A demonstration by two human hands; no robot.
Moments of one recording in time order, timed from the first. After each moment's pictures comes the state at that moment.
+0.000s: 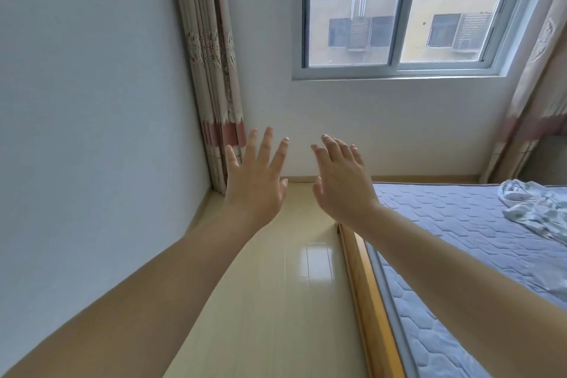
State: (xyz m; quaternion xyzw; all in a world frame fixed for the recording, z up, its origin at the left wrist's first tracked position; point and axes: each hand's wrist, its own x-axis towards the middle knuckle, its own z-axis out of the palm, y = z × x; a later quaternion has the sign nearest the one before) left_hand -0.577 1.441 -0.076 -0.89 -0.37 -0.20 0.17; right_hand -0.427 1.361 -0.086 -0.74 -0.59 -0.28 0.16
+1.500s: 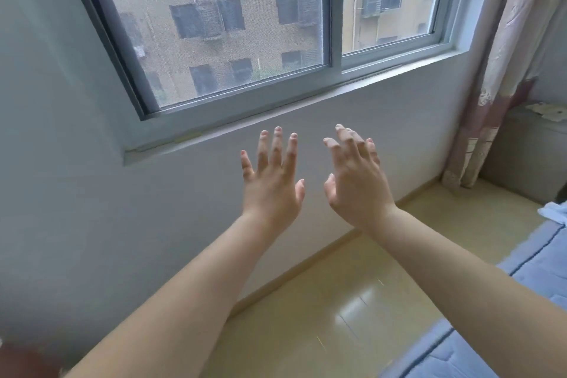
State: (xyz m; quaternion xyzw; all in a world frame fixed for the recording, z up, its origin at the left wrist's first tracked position) left_hand 0.359 2.360 -0.131 -0.97 -0.13 -0.20 0.04; right_hand 0.437 2.227 -0.149 -0.87 -0.35 -0.30 0.19
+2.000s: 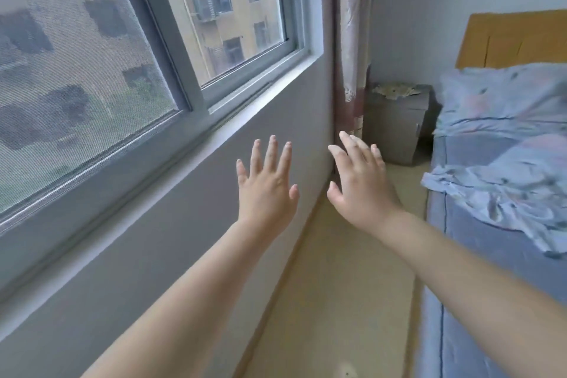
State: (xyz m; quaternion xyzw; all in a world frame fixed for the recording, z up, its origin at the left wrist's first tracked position) left_hand 0.759 2.353 -0.139 -0.98 0.14 -0.15 -0.03; right_hand 0.746 2.182 -0.160 -0.94 -0.09 -0.31 0.09
